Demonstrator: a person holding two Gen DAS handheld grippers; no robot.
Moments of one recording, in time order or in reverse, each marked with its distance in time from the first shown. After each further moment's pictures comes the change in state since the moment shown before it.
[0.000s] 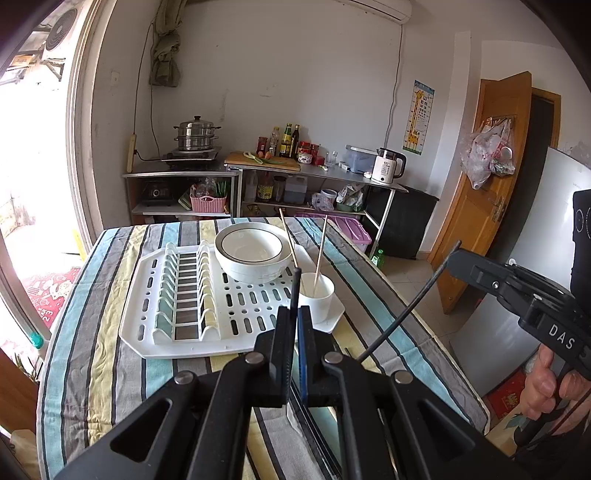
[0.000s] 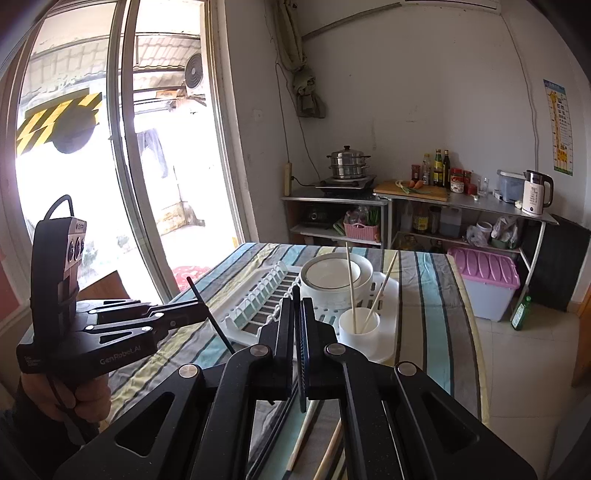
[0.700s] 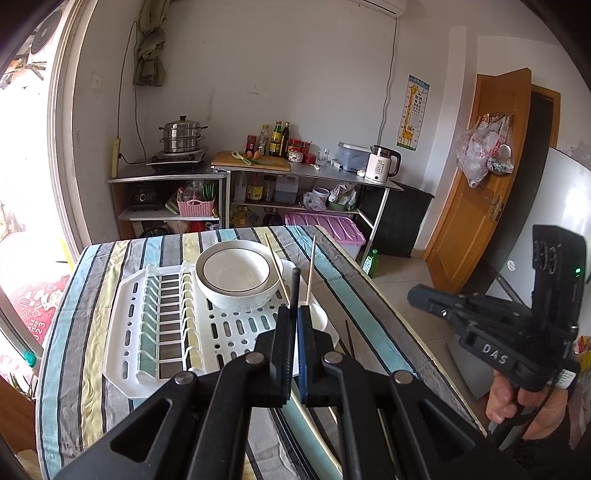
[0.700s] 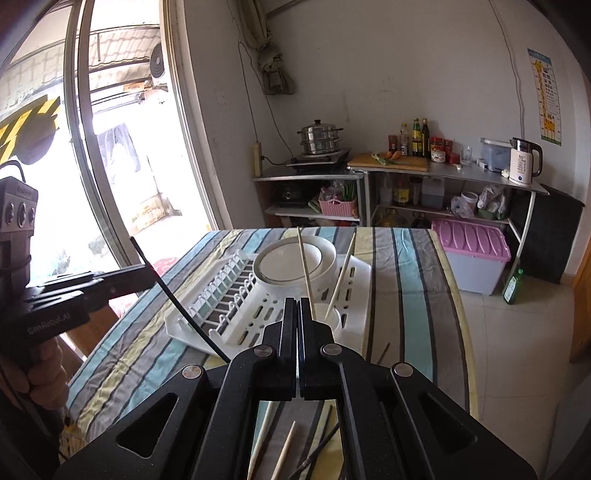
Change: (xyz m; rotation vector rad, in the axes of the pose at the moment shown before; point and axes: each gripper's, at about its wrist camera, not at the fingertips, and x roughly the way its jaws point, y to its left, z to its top) left arm 0.038 -0.011 0.043 0.018 0.026 -0.033; right arm 0.071 -0.071 -0.010 0.098 0.157 -0.052
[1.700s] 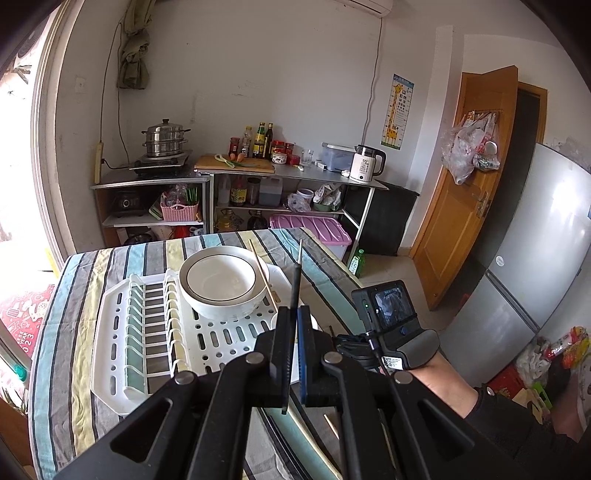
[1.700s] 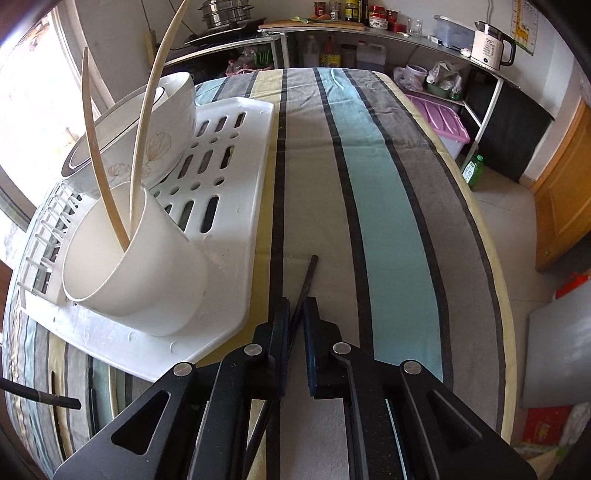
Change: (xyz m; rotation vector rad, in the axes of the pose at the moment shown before) left arm 0.012 -0.003 0.008 0.032 -0.005 -0.063; right arm 0.158 -0.083 -0.044 0.146 0.424 -0.266
